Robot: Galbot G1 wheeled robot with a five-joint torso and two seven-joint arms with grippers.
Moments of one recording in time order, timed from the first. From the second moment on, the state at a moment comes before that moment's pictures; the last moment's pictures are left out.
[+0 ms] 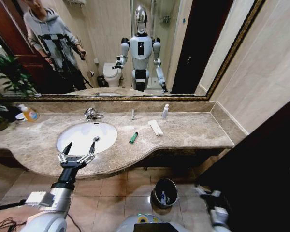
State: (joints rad) left arm 1.84 -1.36 -0.82 -2.47 -0.37 0.04 0.05; right arm -1.85 1.47 0.89 1.91 0.21 0.27 0.06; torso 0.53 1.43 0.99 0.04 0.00
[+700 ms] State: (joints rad) left arm 1.84 -1.36 -0.82 -2.47 -0.37 0.04 0.05; right arm -1.17 1.18 0.54 1.92 0.35 -0.04 0.09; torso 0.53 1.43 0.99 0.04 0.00
